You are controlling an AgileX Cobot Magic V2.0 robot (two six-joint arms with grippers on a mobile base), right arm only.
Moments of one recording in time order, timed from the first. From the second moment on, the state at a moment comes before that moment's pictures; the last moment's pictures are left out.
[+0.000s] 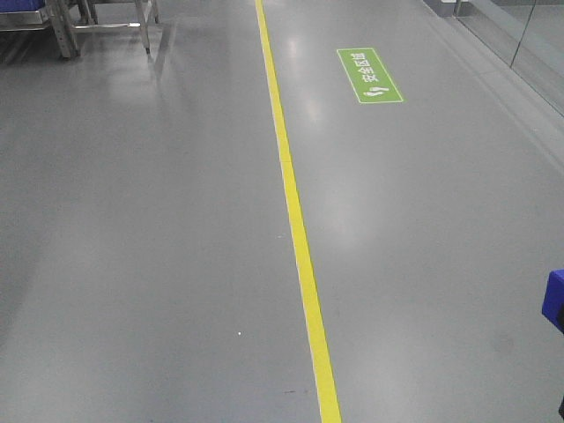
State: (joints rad) arm 0.16 0.28 -0.28 -0.15 0.34 0.09
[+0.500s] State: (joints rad) arm 0.16 0.28 -0.28 -0.15 0.34 0.09
